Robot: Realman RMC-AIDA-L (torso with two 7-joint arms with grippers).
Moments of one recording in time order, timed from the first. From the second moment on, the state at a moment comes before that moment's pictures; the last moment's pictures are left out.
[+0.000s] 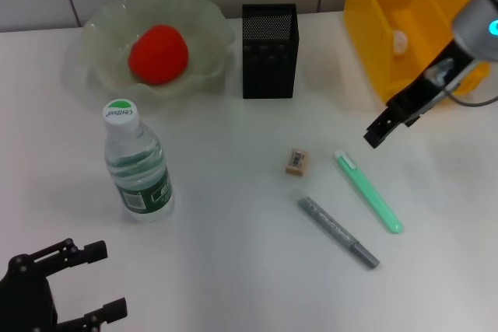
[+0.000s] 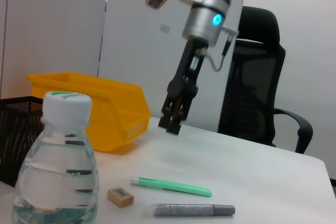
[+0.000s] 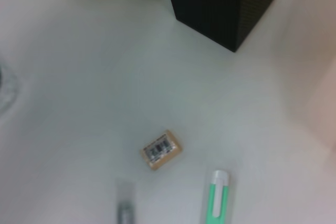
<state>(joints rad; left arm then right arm) -0.14 -2.06 0.79 0.71 1.84 1.86 -1.05 0.92 2.06 -0.97 -1.07 -2.87 -1.74 2.62</state>
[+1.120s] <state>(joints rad) -0.17 -2.07 0.79 0.69 1.84 1.86 -1.03 1.02 2.09 -1.17 -0.71 -2.88 -1.42 2.74</state>
